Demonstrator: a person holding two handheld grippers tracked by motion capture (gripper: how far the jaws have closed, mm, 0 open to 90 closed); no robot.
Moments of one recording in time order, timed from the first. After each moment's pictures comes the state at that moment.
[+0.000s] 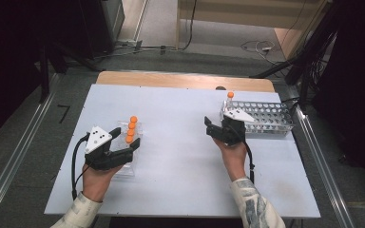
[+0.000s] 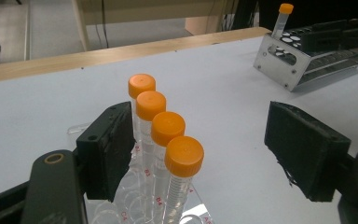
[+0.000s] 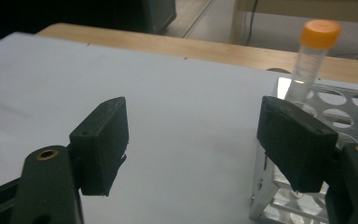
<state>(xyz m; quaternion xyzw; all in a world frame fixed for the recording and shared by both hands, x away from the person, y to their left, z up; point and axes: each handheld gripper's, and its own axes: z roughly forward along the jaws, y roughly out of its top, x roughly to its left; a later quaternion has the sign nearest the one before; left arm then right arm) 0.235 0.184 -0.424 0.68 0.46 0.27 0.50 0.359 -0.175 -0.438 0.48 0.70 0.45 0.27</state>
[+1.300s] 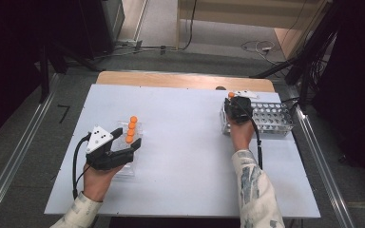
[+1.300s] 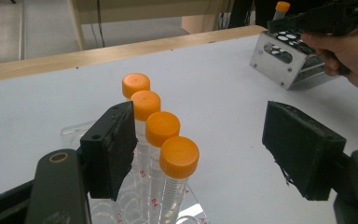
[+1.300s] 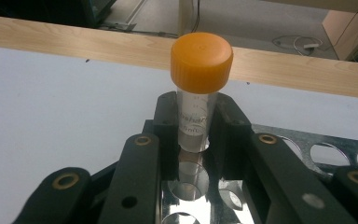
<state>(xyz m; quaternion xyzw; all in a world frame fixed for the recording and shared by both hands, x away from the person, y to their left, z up) 0.235 0.182 -0.425 0.69 0.46 0.27 0.49 0.446 -0.200 -0.449 0.53 0.69 0.37 0.31</state>
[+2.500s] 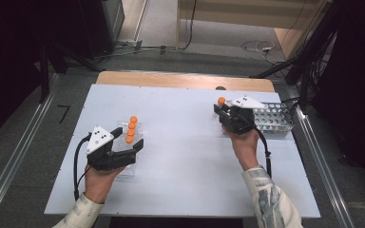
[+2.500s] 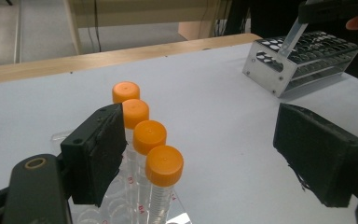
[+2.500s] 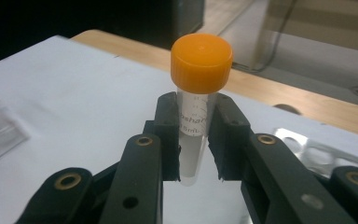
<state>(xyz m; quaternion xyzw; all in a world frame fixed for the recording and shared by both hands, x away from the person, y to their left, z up) 0.231 0.175 -0.420 0.68 0.46 0.26 0.51 0.358 -0.180 -0.396 0.39 0.75 0.46 0.25</state>
